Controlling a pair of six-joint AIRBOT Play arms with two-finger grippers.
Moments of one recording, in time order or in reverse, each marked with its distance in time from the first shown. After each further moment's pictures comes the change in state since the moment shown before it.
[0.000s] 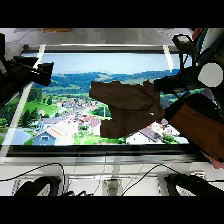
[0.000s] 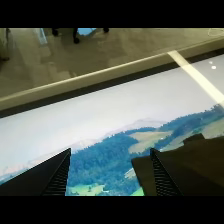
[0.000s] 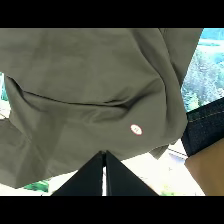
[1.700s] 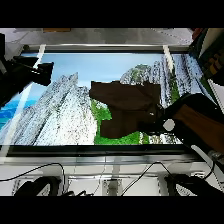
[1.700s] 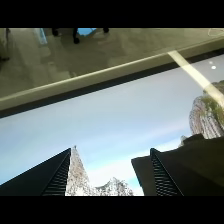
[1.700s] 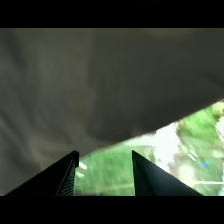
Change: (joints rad) left arm 0.000 0.000 0.000 0.000 0.000 0.000; right arm -0.120 0.000 -1.044 0.634 -0.822 -0.034
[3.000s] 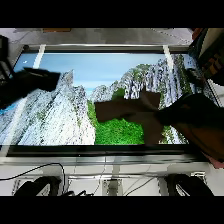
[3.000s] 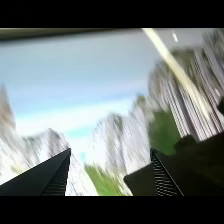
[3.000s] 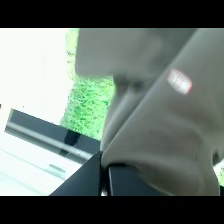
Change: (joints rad) left arm -0.005 -0.029 -0.003 -0.020 -0.303 -0.211; right arm 0.000 0.513 0.537 -0.144 0.701 -0.083
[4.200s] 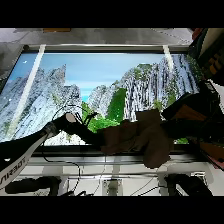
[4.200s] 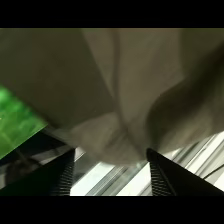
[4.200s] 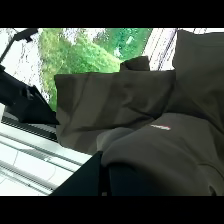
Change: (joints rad) left arm -0.333 -0.585 -0.343 -0.343 -0.257 0.046; right arm 0.000 0.079 -0.071 -0.032 0.038 0.039
